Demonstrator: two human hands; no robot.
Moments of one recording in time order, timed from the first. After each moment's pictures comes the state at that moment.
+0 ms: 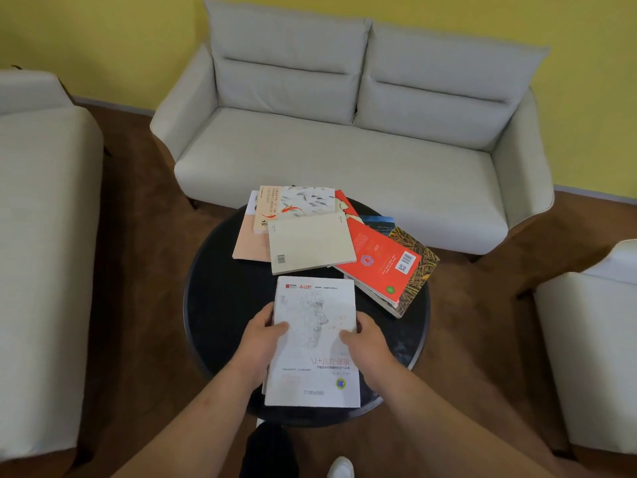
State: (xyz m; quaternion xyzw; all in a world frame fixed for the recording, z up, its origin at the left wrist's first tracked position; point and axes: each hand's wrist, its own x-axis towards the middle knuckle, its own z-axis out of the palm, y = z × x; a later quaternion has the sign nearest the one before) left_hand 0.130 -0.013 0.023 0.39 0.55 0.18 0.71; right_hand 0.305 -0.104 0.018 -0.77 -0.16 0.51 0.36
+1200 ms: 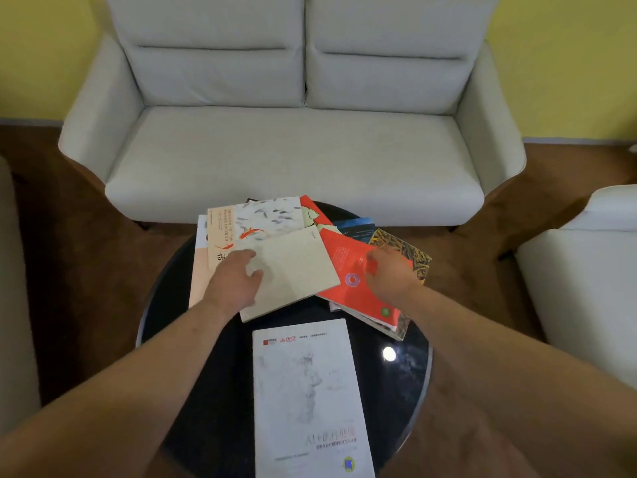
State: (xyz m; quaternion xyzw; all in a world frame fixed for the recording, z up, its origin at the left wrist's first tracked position) left_hand 0.221 0.188 -0.014 0.78 0.51 0.04 0.37; right_hand 0.467 0.014 0.006 -0.88 -0.38 0.26 0.10
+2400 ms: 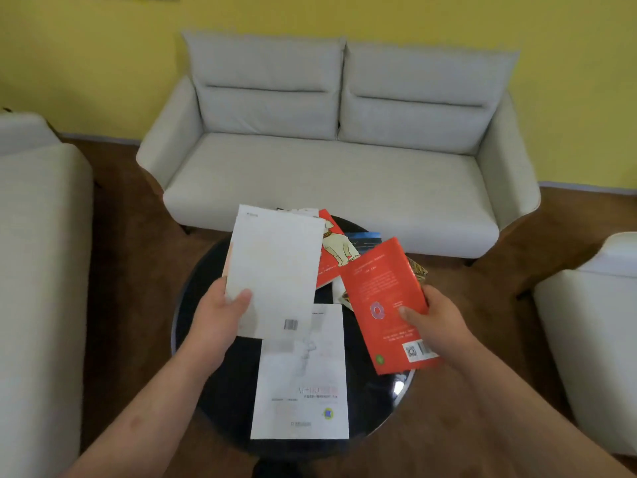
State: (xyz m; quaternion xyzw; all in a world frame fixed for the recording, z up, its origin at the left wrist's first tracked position) left_hand 0.138 0.049 0.104 0.56 0.57 0.26 0.54; right_hand 0.449 -0.122 0.079 -0.82 -0.27 0.37 0.34
